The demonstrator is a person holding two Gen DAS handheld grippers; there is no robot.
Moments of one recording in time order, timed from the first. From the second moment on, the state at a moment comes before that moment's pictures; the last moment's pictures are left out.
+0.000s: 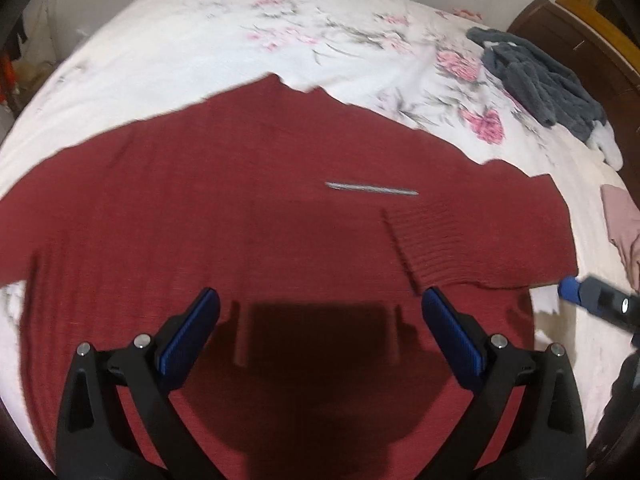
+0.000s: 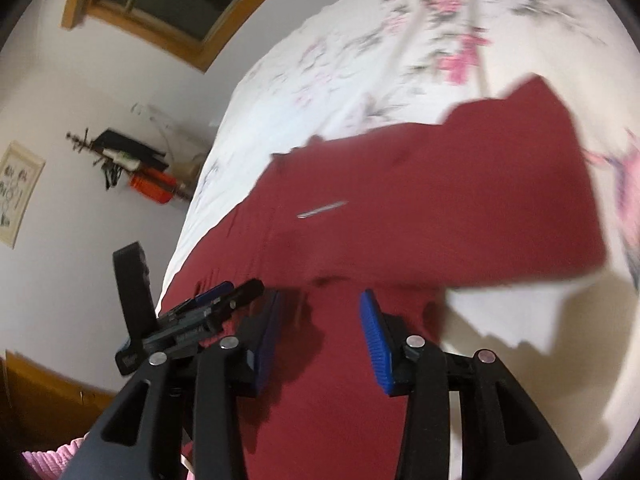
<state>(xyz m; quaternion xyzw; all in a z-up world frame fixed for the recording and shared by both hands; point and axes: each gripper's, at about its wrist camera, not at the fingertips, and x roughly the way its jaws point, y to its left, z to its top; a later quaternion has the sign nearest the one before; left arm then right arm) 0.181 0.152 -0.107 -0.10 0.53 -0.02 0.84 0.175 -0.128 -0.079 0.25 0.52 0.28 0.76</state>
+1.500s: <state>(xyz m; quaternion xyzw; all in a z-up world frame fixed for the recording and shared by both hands) 0.193 0.283 -0.070 -0.20 0.48 0.04 0.86 0.218 -0.143 -0.113 0.24 0.54 0.18 0.78</state>
